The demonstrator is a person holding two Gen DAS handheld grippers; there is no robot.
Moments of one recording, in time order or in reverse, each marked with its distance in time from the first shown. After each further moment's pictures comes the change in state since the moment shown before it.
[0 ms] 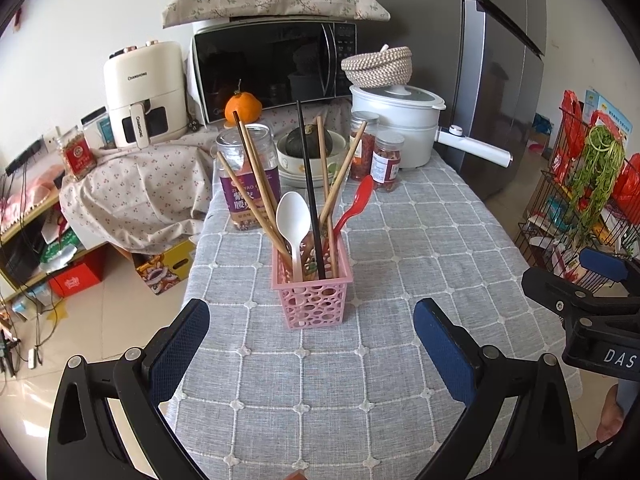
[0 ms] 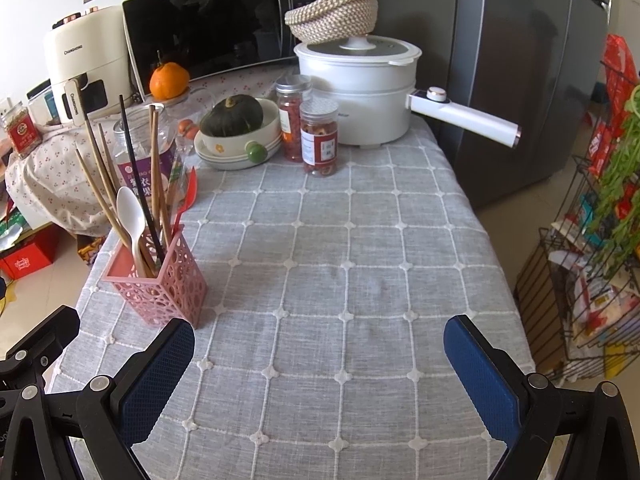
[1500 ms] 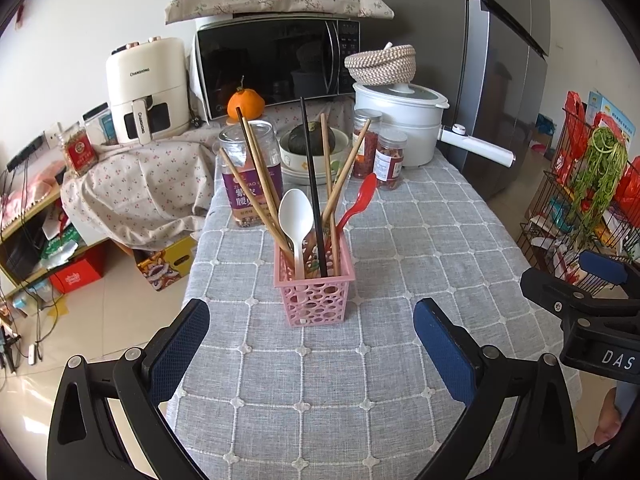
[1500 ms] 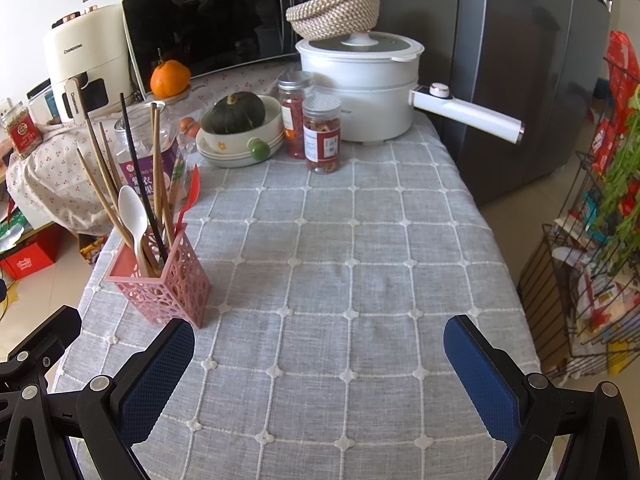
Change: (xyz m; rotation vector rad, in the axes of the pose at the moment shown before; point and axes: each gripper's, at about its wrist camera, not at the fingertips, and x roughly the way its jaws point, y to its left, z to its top) left arm 0.001 0.001 0.001 -0.013 0.013 0.002; right arm 0.003 0.002 -0.001 0.011 0.011 -0.003
